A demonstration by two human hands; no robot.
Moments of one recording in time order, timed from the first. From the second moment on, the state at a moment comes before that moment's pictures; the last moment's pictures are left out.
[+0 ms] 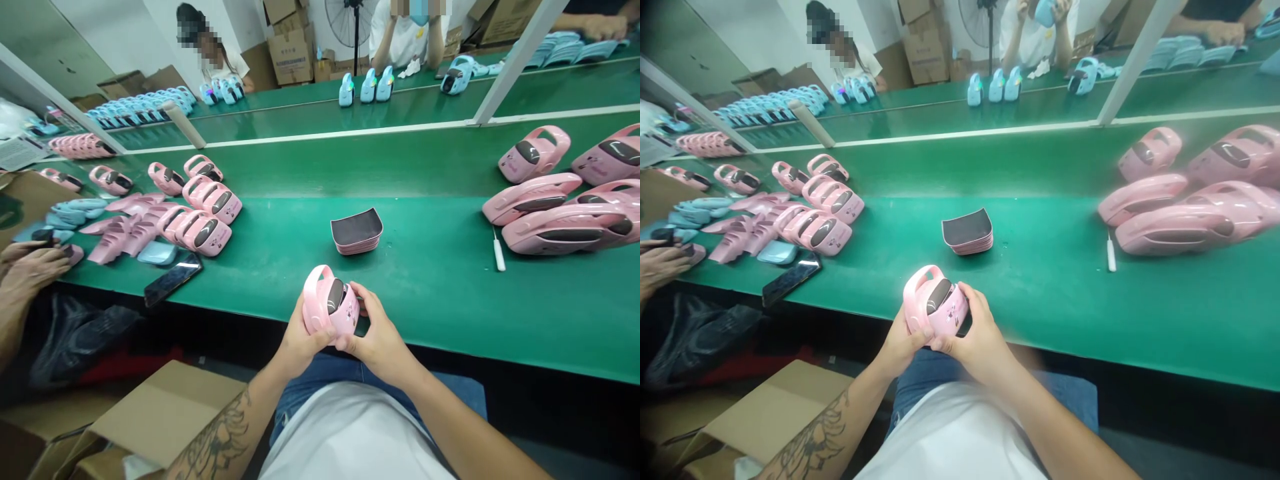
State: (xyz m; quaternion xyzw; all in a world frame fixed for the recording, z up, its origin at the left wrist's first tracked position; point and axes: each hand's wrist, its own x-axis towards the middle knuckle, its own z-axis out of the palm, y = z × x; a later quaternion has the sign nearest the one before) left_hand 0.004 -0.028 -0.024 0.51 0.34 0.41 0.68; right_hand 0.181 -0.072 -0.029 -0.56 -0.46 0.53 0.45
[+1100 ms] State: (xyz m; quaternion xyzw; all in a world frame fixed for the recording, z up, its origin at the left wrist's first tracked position) left_hand 0.008 -0.019 -0.016 0.41 0.34 0.37 0.76; right_hand 0.206 -0.076 -0.033 -0.50 -0.72 0.21 0.44
